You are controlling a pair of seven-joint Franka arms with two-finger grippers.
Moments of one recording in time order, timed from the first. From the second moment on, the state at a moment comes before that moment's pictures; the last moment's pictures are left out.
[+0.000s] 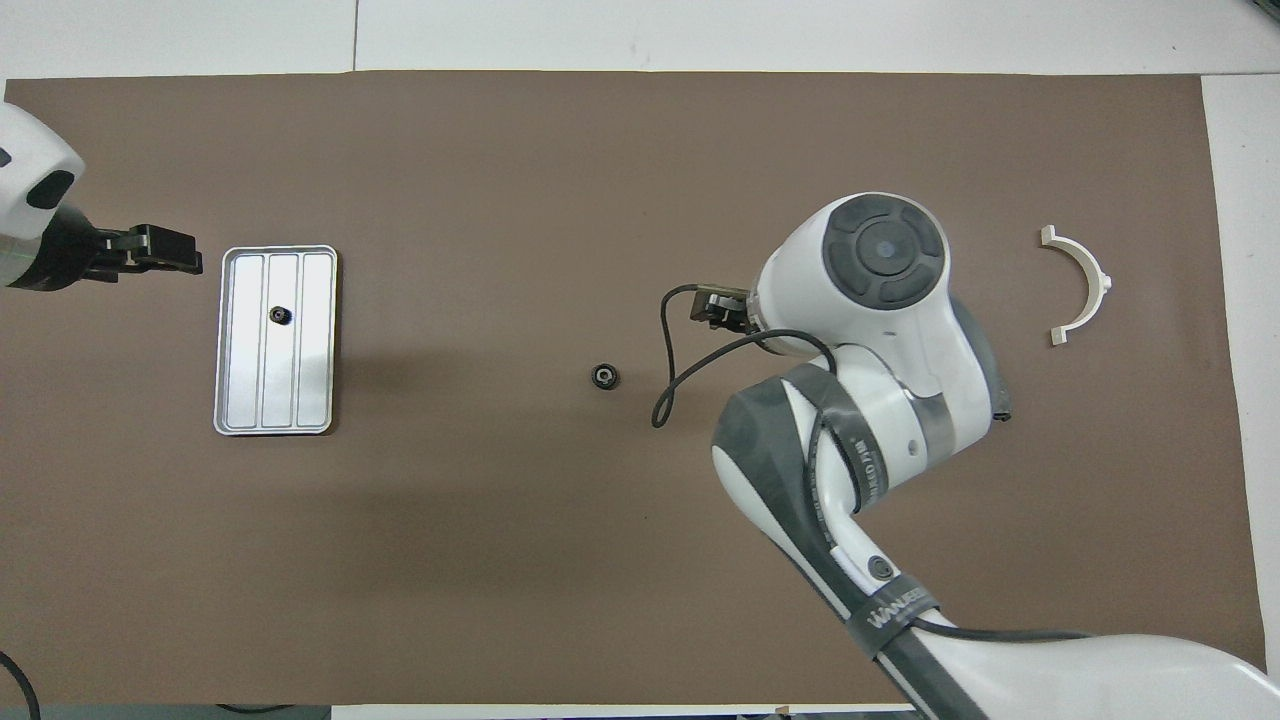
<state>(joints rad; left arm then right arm) 0.00 0.12 0.05 -1.79 -0.06 2.03 0.07 0.43 0.24 0.05 -1.80 0.01 2.09 0.76</state>
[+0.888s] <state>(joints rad) 0.00 0.28 0.02 -2.06 -0.06 2.45 0.08 0.68 0.58 0.05 -1.55 -0.10 2.10 1.20</state>
